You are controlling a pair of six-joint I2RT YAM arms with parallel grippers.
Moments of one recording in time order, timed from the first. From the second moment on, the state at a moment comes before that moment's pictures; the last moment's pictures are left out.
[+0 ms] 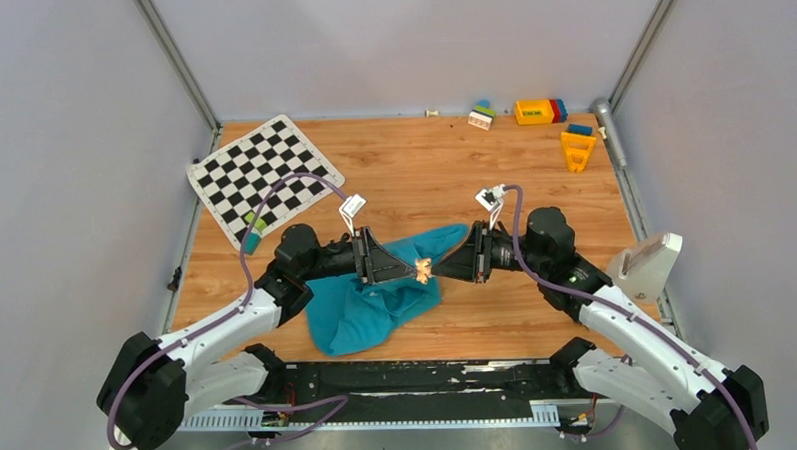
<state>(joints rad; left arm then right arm) -0.66 1.04 0.48 0.57 0.76 -1.05 0.58 0.86 0.62 0.06 -0.74 0.75</state>
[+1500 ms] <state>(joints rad) -0.72 1.14 0.48 0.84 0.72 -1.15 0.58 0.80 0.48 0.30 -0.77 0.82</state>
